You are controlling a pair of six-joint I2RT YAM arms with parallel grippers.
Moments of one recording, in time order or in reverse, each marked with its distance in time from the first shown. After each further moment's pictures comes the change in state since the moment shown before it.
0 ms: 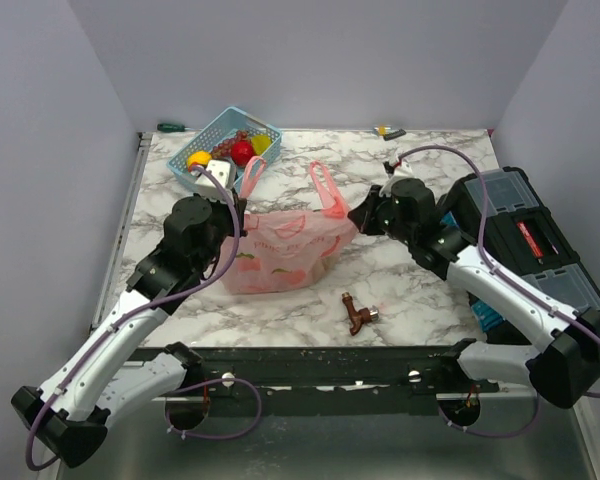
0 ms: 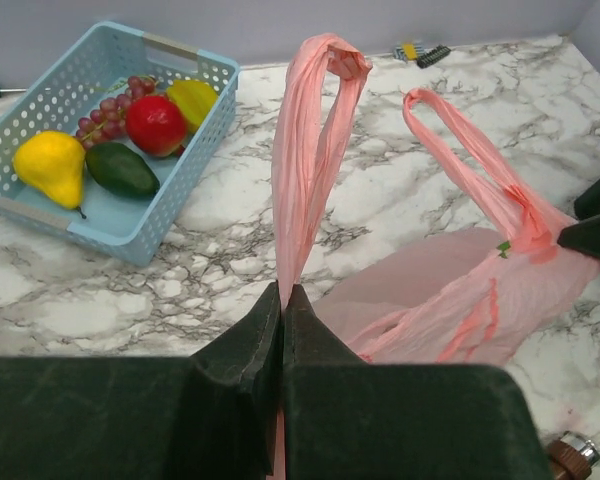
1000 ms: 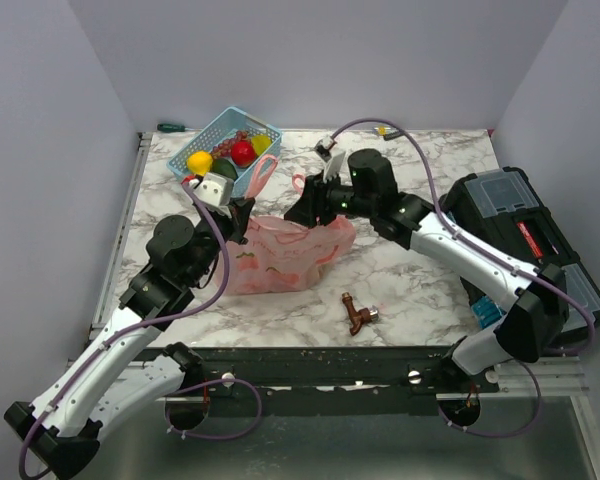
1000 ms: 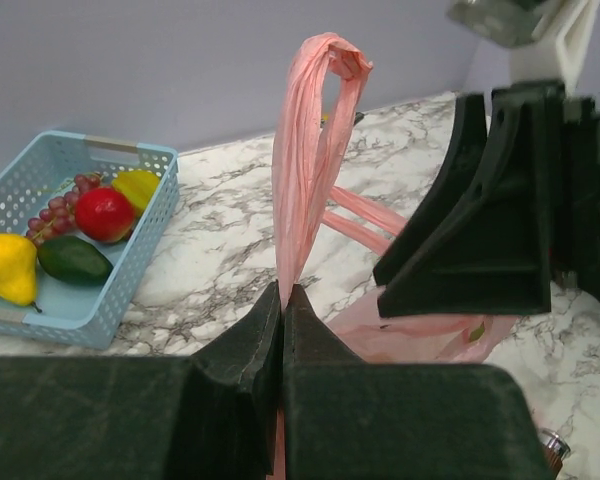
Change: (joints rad) left arm -0.033 -0.143 -0.155 0.221 0.146 0.089; right arm 0.118 0.255 0.354 -0.012 -0.454 -0.130
